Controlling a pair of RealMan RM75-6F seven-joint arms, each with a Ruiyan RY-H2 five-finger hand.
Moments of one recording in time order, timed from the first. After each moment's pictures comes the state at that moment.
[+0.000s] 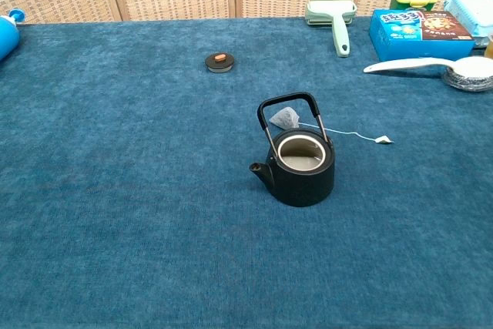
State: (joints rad) left arm -0.03 -1.19 -0.03 -1.66 1.56 1.57 0.08; right arm 0.07 -1.18 0.06 -1.61 -1.52 1.50 -0.04
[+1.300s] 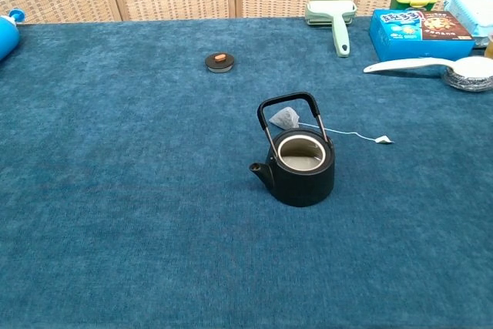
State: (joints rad) left arm -0.07 -1.11 -0.06 -1.70 1.58 1.57 0.11; right arm 0.32 -1.05 0.18 -1.67 -1.49 1.20 0.08
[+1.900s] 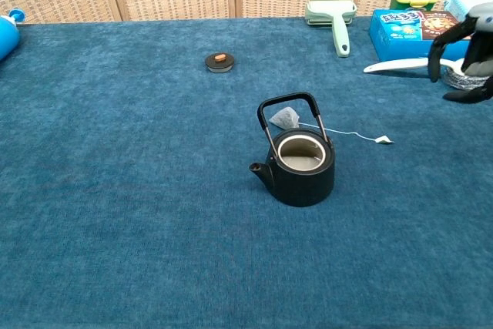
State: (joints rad) left arm -0.13 -1.11 -0.08 -1.69 1.55 1.48 0.12; right arm 0.55 -1.19 0.19 -1.63 -1.29 0.89 -0.04
